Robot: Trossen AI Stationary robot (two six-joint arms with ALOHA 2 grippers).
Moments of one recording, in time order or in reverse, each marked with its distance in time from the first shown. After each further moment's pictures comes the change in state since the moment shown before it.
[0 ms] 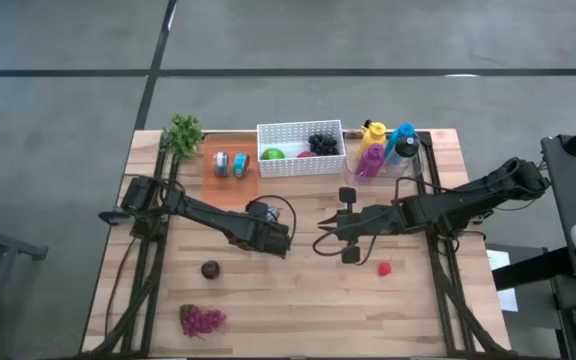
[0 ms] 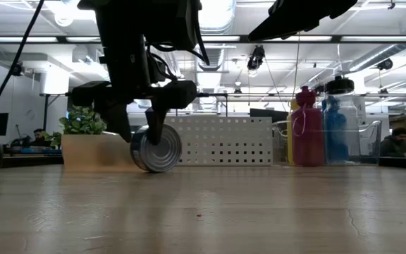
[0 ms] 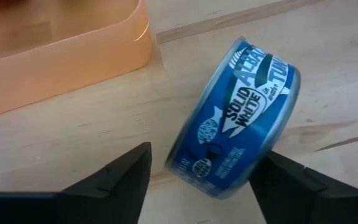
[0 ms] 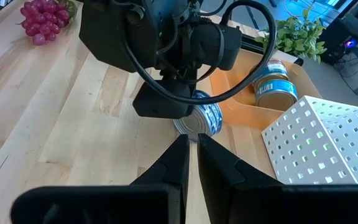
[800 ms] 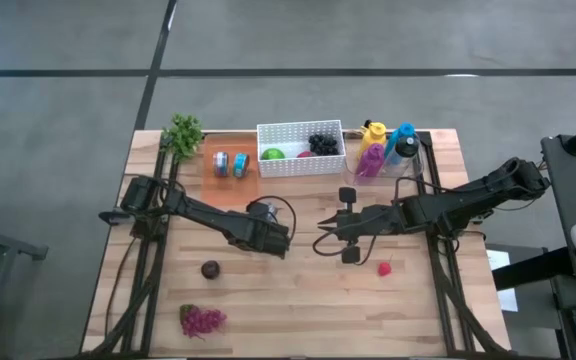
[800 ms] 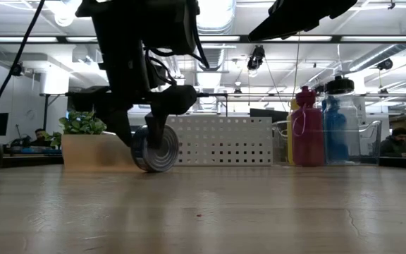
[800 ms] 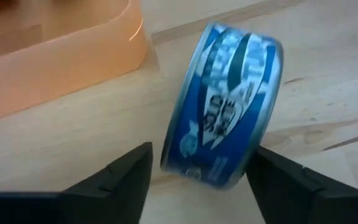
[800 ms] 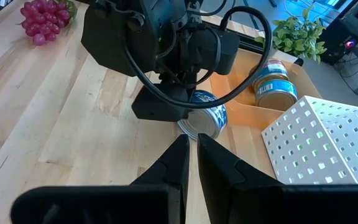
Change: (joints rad) left arm 0.000 -0.002 -0.035 0.053 -0.010 0.034; right arm 0.000 0.000 0.000 0.000 0.000 0.000
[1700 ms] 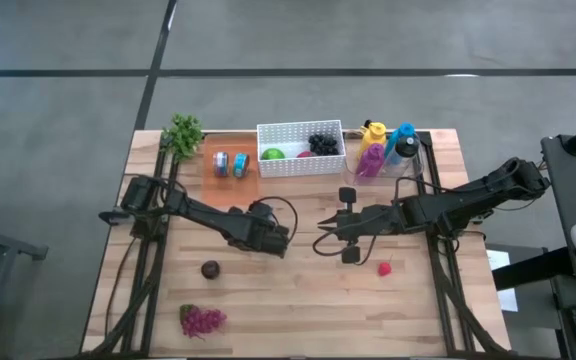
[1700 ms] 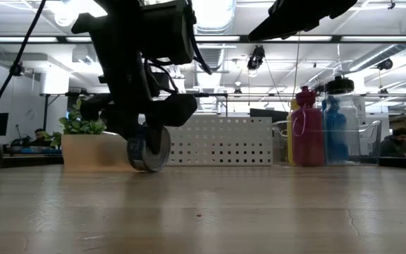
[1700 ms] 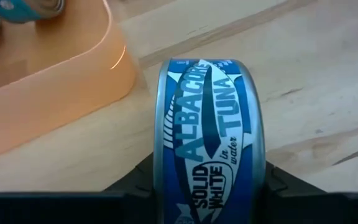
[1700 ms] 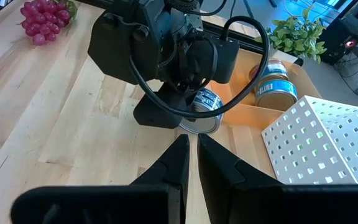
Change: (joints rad) left arm 0.006 0.000 -0.075 0.136 -0.083 0.133; right arm 0.000 0.000 0.000 0.000 0.000 0.000
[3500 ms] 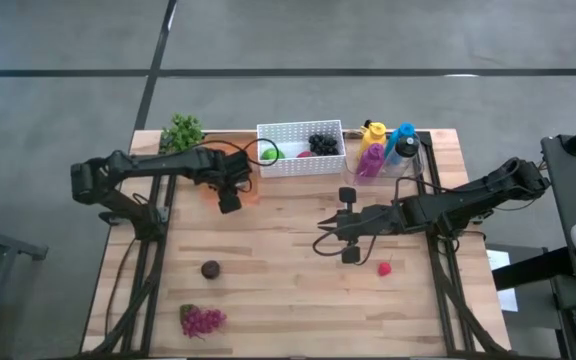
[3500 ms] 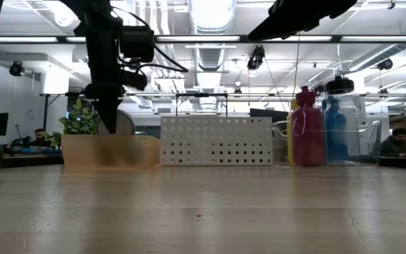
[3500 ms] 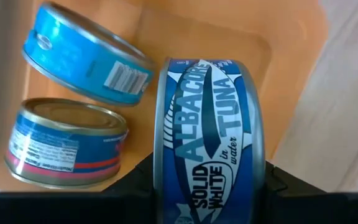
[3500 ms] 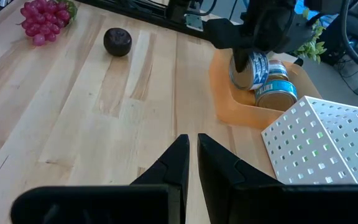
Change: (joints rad) left arm 0.549 -0.449 -0.203 -0.109 0.422 1.418; right arm 0.000 0.000 0.000 0.000 0.000 0.000
